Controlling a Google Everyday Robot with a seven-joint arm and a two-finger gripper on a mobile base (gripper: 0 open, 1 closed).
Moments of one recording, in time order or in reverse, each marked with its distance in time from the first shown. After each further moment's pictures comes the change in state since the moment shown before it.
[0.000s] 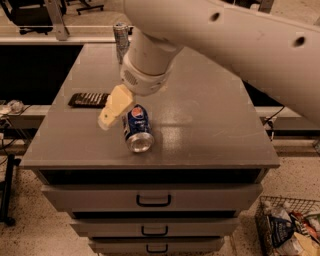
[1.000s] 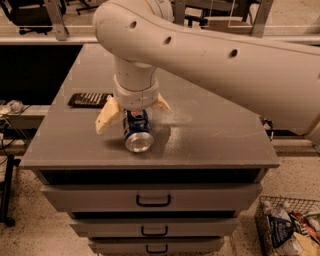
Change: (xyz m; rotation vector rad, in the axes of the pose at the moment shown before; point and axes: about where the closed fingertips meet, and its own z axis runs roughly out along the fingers) arm 0.015 0.005 0.053 0.096 0.185 0.434
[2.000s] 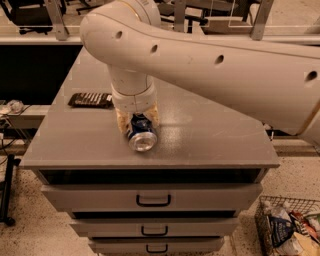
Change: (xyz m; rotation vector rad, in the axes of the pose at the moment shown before) arm 0.006 -0.005 0.003 0.106 0.004 0.194
